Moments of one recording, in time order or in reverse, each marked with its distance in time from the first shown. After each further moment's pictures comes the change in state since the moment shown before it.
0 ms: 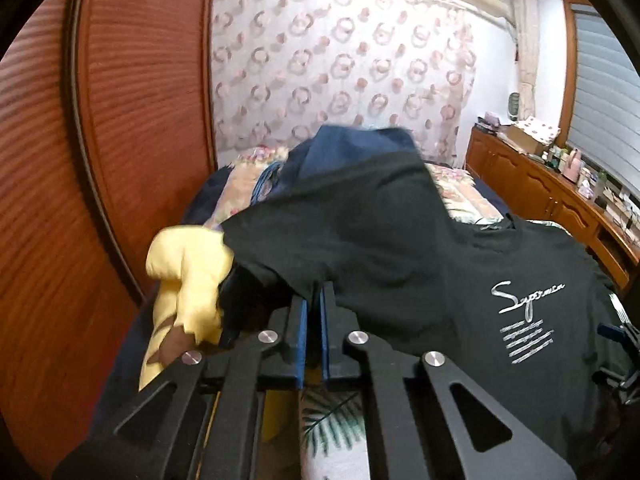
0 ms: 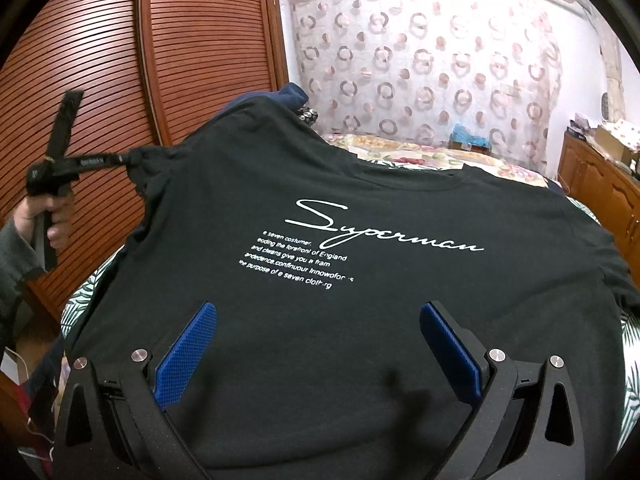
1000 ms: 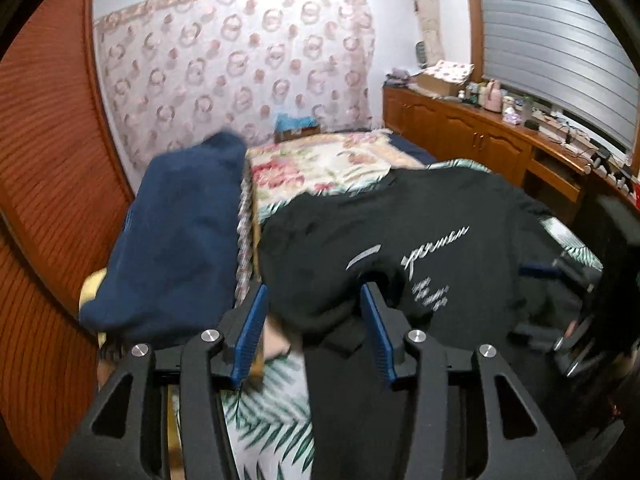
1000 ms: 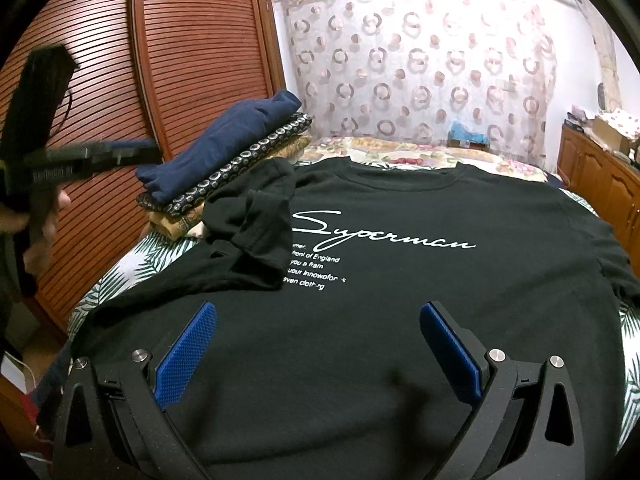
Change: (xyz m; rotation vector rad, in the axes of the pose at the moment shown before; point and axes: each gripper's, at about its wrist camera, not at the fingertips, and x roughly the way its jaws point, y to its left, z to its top) left arm -0.018 -0.120 -0.009 0.259 0.063 -0.184; right arm -0.002 -0.011 0.003 0.042 -0.001 0.021
